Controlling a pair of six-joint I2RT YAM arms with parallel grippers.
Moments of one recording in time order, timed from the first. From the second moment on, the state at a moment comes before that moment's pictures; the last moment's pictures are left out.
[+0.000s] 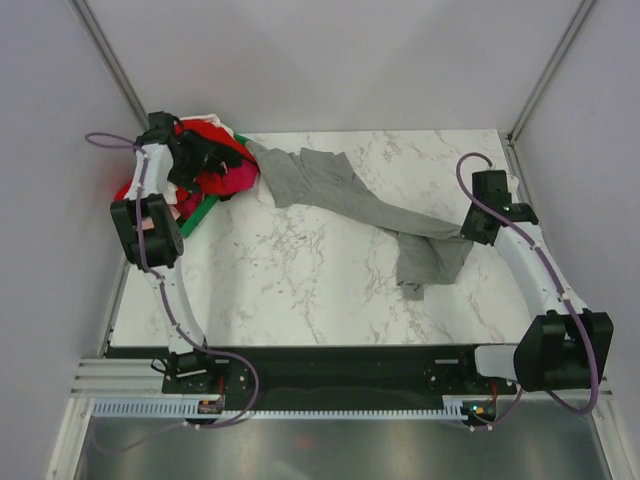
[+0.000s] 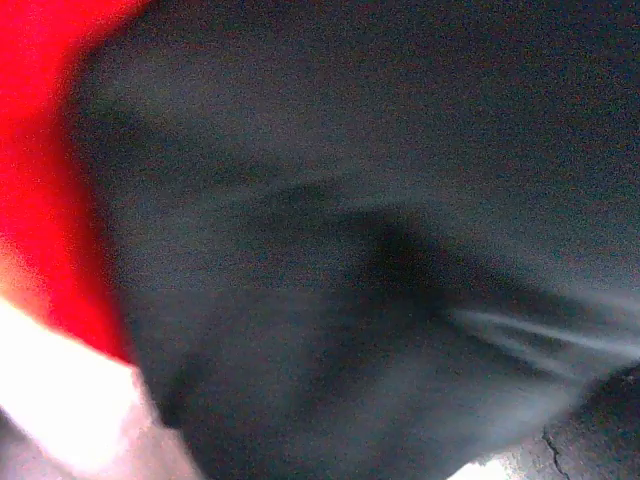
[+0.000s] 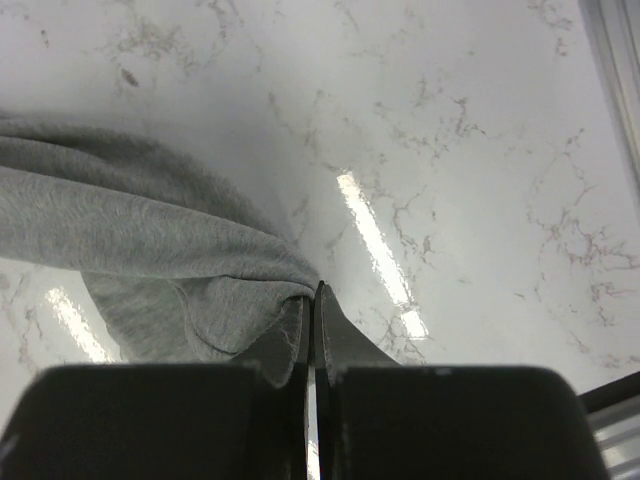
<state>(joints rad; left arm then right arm) 0.22 2.26 2.05 -0.86 0.28 -0.90 0.04 1.30 1.07 -0.75 0.29 0.40</state>
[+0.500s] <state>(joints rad) -0.13 1.82 1.44 -0.51 -0.17 -0.71 -0.24 1.30 1.05 -0.72 0.28 0.47</state>
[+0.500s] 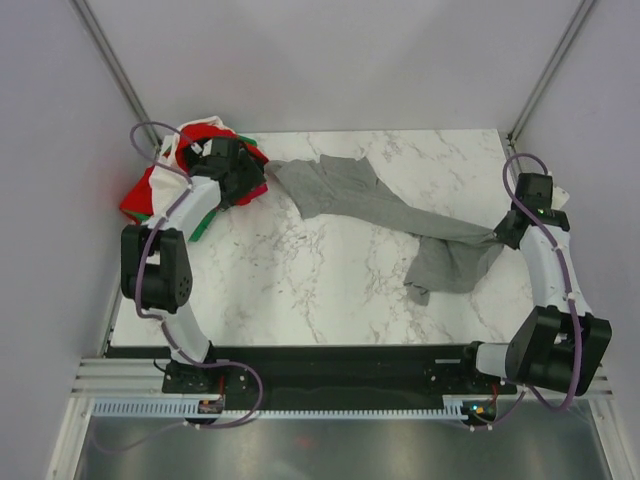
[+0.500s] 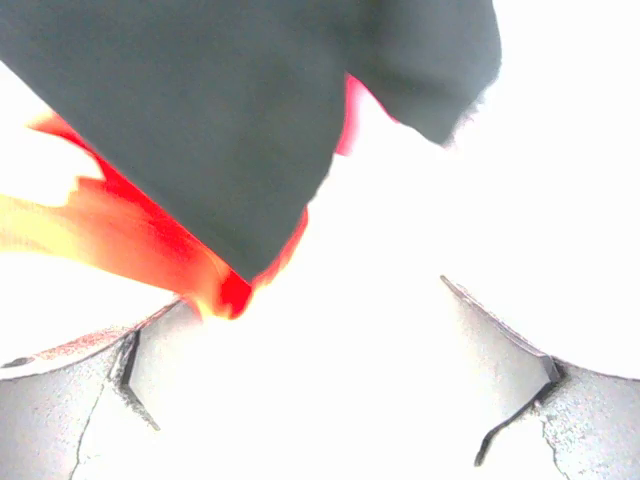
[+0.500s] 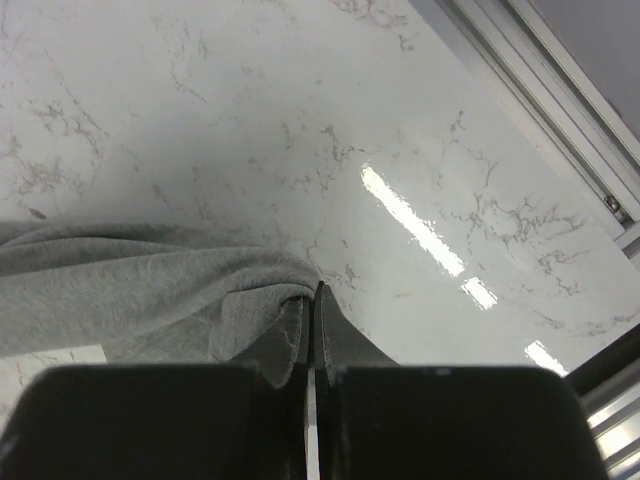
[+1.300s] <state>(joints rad) -0.21 2.00 1.37 -0.13 0.06 -0.71 -0.26 1.33 1.01 -0.62 0.10 0.49</state>
